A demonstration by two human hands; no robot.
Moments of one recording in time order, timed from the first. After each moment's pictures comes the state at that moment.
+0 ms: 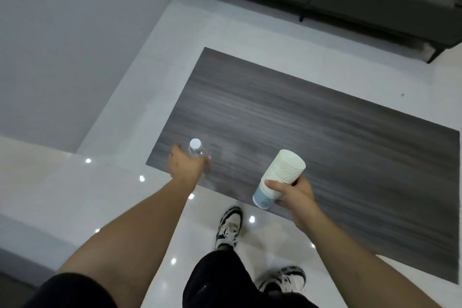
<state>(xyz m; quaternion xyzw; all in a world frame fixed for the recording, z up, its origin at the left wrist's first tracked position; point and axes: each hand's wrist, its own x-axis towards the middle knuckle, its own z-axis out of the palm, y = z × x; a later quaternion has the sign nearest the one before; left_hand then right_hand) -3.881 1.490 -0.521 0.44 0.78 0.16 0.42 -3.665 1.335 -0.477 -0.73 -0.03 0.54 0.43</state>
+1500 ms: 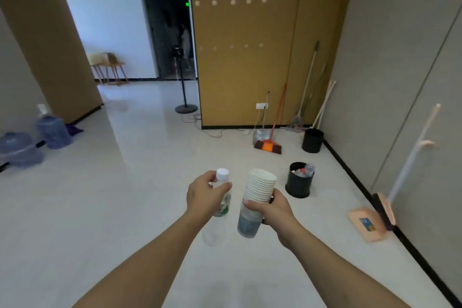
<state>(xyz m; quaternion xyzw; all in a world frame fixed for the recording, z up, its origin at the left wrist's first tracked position) -3.258 0.713 -0.204 0.81 -0.22 -0.08 0.54 -3.388 0.579 -0.231 -0.63 0.33 -0.18 0.68</state>
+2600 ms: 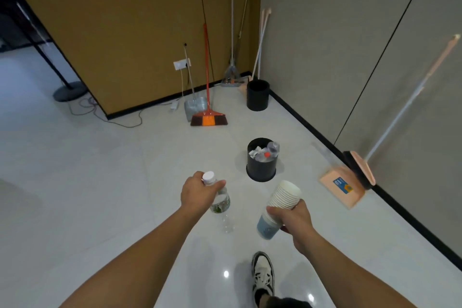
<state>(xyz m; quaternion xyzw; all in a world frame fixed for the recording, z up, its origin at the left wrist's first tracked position) -2.905 0.179 -0.355 0.85 -0.30 -0.27 0.34 -3.136 0.112 -0.432 -0.40 0.62 -0.27 0.62</state>
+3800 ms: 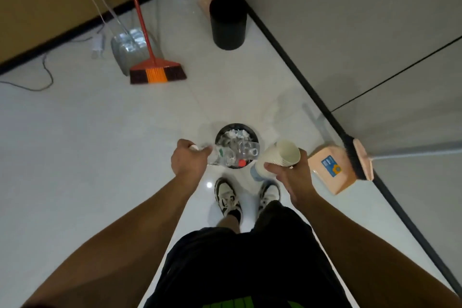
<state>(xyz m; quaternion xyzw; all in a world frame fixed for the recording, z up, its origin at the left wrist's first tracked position) -2.793 -0.363 -0.507 0.89 -0.16 -0.34 0.25 -3.040 -0.403 -0.520 -0.35 0.68 -0.24 0.60</state>
